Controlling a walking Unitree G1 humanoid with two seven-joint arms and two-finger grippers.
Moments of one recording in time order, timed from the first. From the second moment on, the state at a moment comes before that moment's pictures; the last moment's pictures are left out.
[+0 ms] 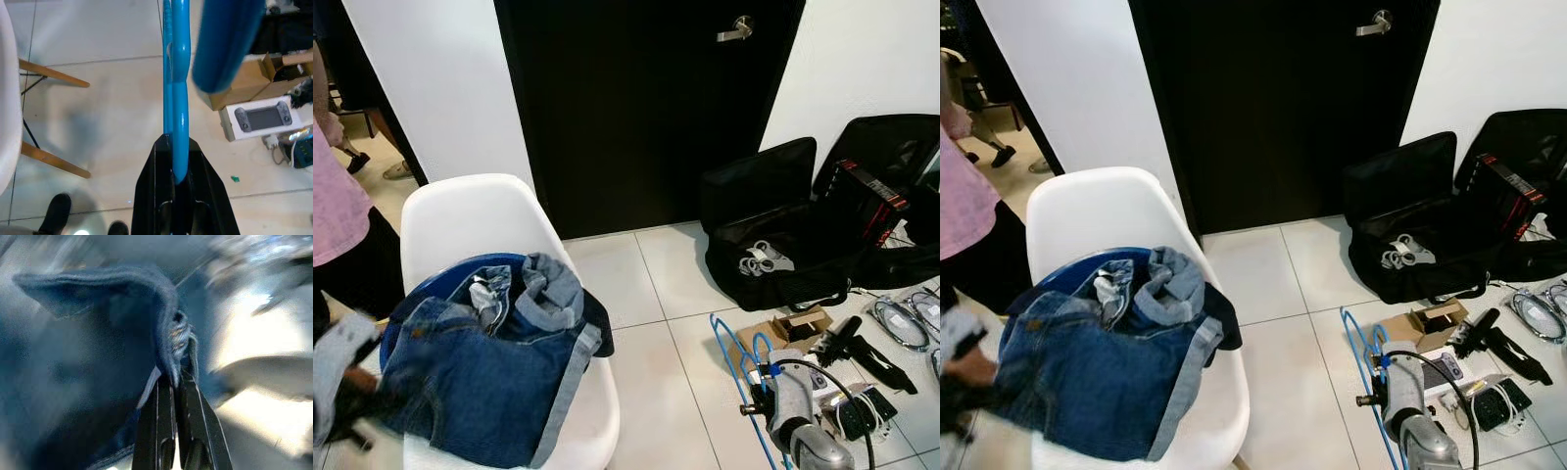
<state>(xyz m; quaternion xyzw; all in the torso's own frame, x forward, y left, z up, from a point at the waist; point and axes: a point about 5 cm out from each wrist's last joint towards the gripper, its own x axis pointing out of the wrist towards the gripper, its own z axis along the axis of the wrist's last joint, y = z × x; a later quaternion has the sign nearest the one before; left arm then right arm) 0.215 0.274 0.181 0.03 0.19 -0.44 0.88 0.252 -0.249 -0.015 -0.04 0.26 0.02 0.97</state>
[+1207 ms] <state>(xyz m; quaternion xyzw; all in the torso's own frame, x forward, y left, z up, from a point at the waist) 0.221 0.207 0.283 0.03 -0.05 -0.58 0.81 0.253 -0.260 -0.009 0.01 0.23 0.00 0.97</state>
